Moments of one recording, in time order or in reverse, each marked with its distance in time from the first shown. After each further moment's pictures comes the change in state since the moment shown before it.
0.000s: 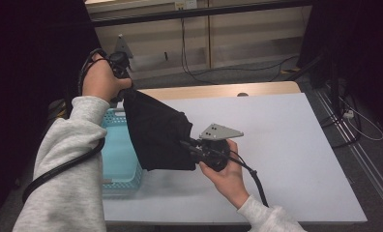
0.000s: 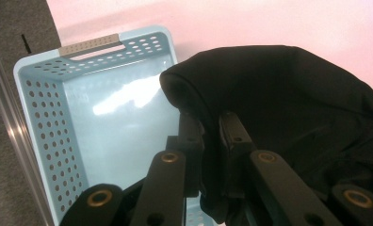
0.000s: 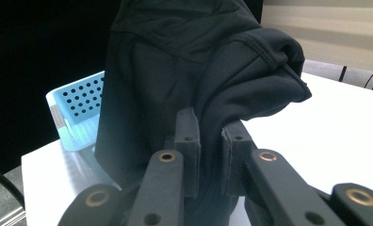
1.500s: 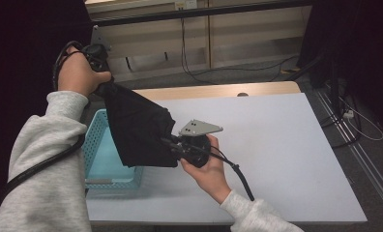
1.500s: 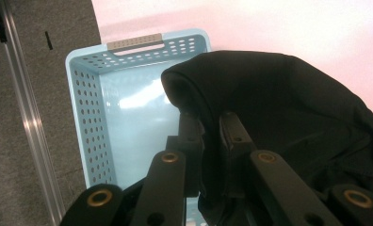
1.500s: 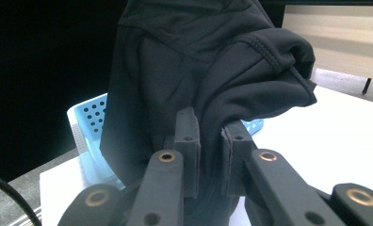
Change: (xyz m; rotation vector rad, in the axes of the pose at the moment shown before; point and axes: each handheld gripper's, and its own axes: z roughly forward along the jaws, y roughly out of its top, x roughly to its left) left arm 0.036 -0.010 -0.029 -0.041 0.034 -0.062; right arm 0.025 0.020 0.032 -0.020 0.060 -0.010
